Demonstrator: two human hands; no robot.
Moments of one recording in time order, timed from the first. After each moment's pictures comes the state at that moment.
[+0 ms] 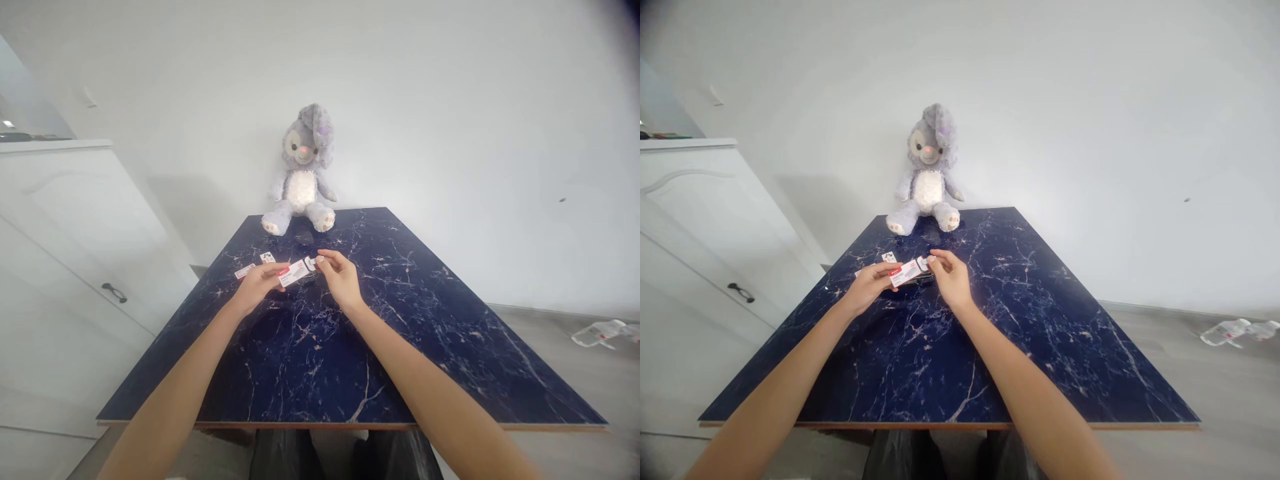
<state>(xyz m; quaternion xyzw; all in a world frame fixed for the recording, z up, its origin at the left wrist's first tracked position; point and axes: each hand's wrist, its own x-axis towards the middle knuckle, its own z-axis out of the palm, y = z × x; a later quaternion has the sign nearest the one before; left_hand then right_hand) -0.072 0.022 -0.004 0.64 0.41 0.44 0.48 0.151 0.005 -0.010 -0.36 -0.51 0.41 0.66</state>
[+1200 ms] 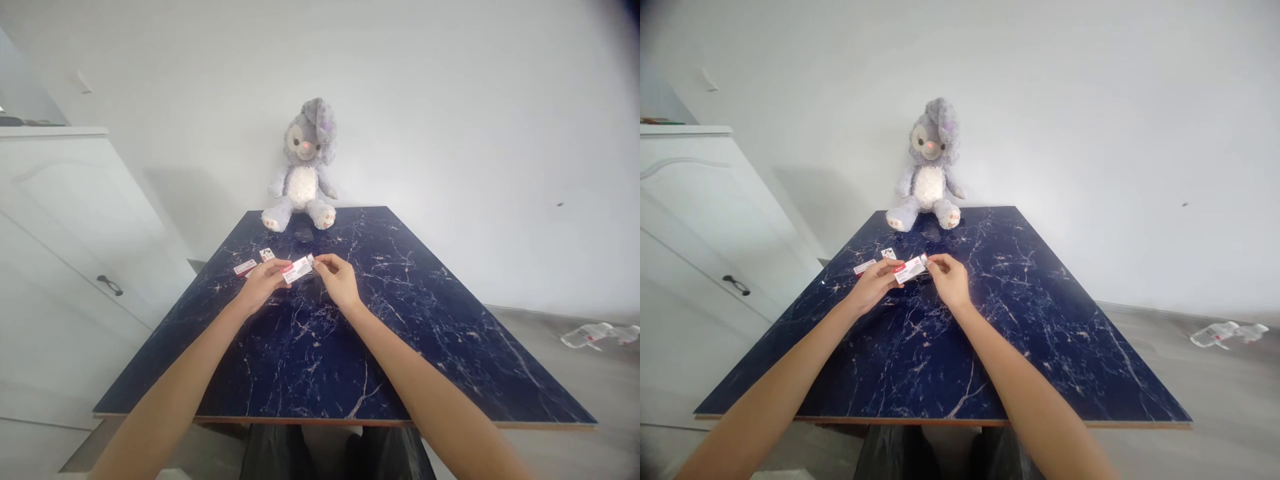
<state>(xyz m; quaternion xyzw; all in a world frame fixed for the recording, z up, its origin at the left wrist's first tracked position) -0.056 0.015 -0.007 0.56 0.38 0.48 0.55 0.150 0.003 -0.013 -0.43 -0.55 0.36 0.62</state>
